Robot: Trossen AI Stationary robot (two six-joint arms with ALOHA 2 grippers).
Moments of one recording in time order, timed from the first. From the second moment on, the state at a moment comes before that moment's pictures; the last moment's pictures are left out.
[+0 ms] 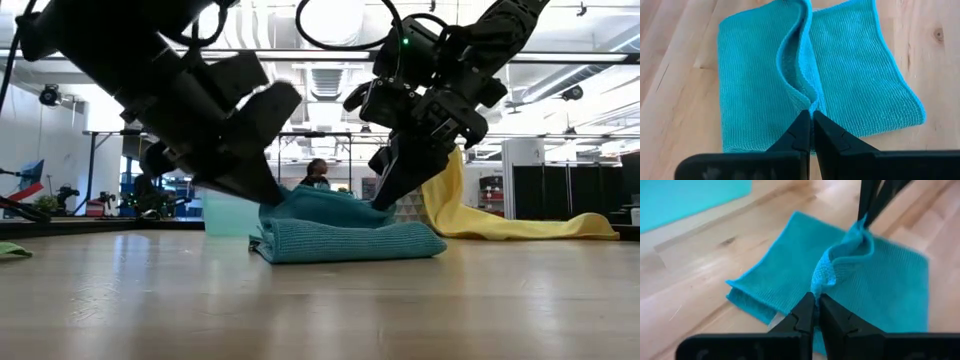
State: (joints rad) left arm -0.46 1.84 1.01 -0.20 -0.86 -1.11; right arm -0.05 1.71 0.88 -0.07 -0.28 -0.08
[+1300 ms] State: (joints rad) left arm -0.25 1.67 0.61 0.16 -0.69 -1.32; right arm -0.14 1.71 0.94 -0.01 -0.26 -0.08
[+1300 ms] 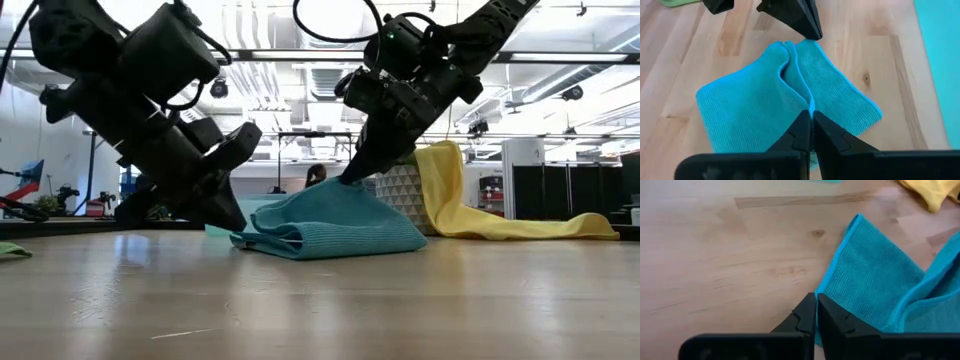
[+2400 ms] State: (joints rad) left arm -0.28 1.64 0.62 0.18 -0.65 -1.27; right arm -0.19 2.04 1.29 -0.05 -0.24 -0.09
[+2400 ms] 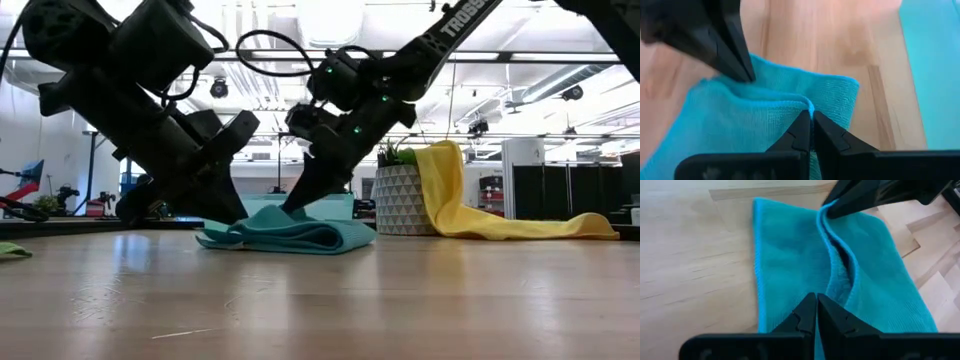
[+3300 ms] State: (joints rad) left arm -0.15 1.57 0.69 0.26 -0.37 -0.46; right arm -0.18 1.87 1.08 -0.08 -0.38 0.03
